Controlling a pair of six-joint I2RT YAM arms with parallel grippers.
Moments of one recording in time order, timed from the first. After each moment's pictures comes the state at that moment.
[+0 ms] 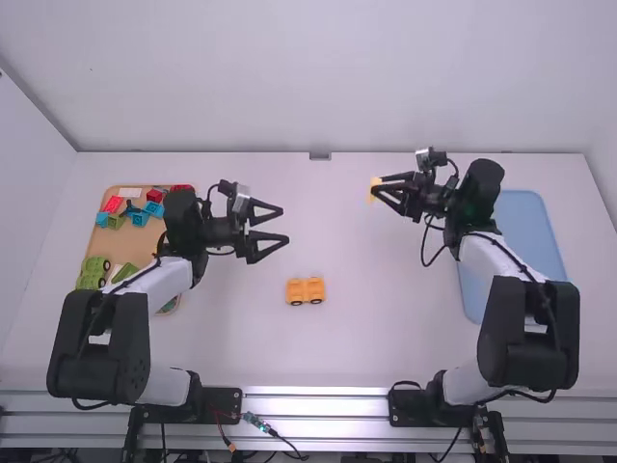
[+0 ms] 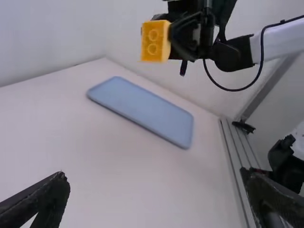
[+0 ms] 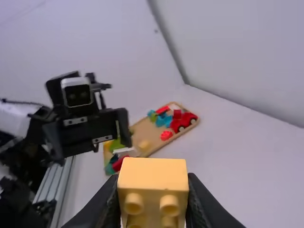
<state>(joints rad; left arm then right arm) 0.00 1.52 0.67 0.68 1.33 -0.21 -0.07 1.64 0.91 0.58 -1.37 0.33</state>
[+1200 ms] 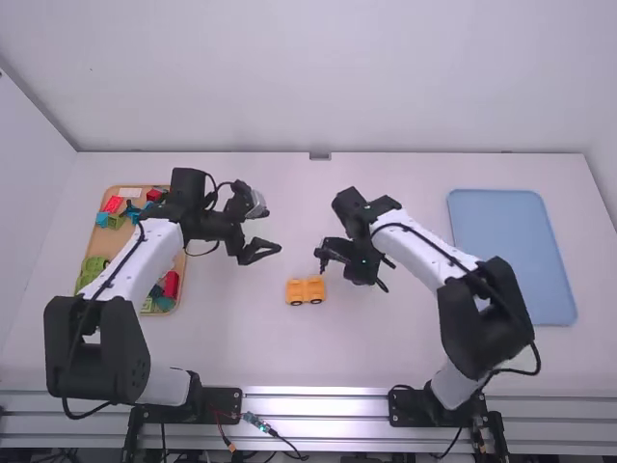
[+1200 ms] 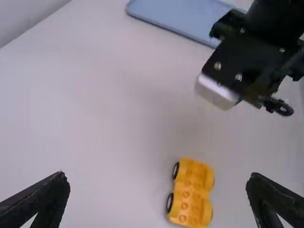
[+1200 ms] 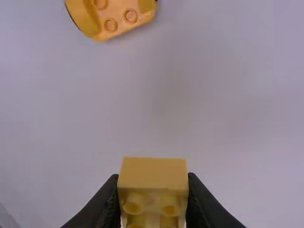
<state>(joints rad) 0.00 1.52 1.06 -0.61 0.96 0.87 0.54 1.79 1.25 -1.04 -0.04 -0.84</state>
